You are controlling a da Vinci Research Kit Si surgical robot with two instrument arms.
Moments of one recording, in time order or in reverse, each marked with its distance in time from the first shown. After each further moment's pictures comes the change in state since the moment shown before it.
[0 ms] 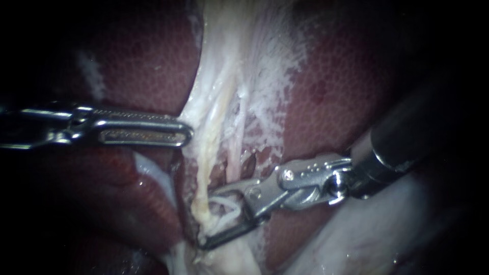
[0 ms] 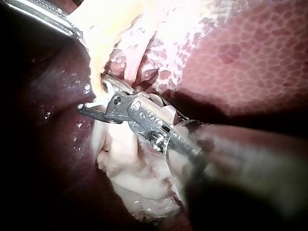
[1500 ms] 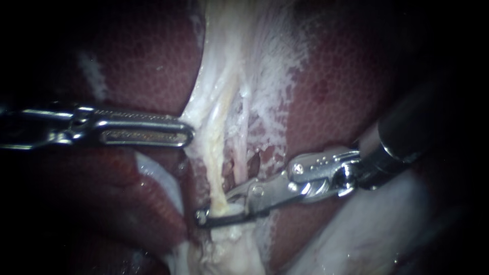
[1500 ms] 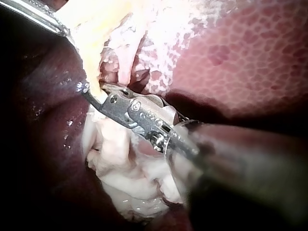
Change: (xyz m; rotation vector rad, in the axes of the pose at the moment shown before) right arm -0.002 0.000 -0.002 -0.008 -0.067 -0.022; left arm 0.000 0.000 0.000 0.000 0.000 0.000
